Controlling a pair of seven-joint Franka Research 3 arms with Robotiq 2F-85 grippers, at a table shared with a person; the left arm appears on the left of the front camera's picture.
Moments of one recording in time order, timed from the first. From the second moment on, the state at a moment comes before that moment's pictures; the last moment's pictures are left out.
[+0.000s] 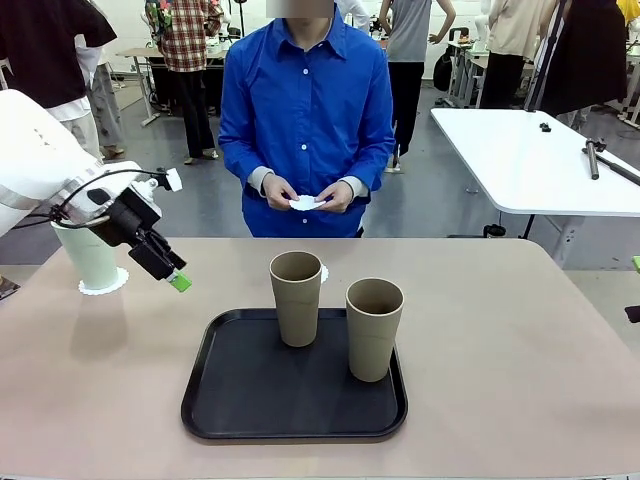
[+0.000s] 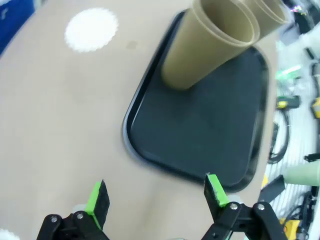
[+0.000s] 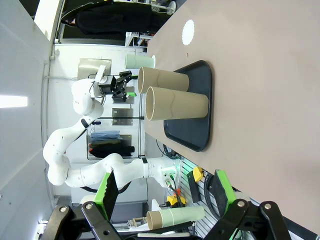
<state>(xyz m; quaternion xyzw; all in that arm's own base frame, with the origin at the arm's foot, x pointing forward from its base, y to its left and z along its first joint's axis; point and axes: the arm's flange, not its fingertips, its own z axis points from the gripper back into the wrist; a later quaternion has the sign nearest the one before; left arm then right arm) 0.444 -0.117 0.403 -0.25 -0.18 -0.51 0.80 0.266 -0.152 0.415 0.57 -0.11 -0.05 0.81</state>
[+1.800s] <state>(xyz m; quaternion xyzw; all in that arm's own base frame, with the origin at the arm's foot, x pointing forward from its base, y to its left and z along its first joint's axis) 0.443 -0.168 0.294 -0.45 -0.41 -0.52 0.59 0.266 -0.152 0.415 0.57 -0.11 -0.05 0.81</state>
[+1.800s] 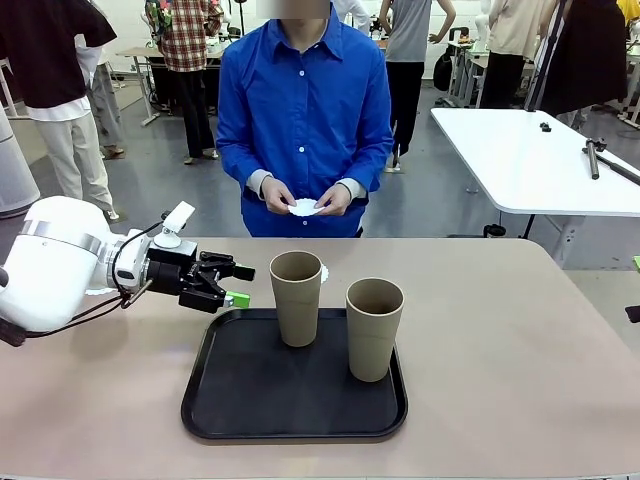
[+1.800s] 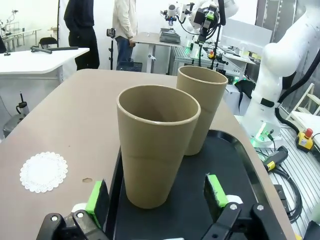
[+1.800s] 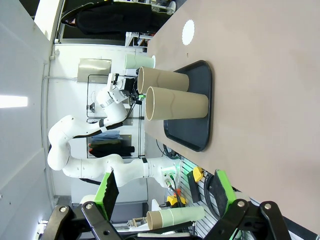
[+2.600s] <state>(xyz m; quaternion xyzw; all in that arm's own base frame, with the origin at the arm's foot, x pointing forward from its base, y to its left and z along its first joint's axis) 0.460 -0.183 0.253 -0.50 -0.40 -0.51 0.57 0.266 -0.152 0.415 0.57 -0.11 -0.05 0.81</state>
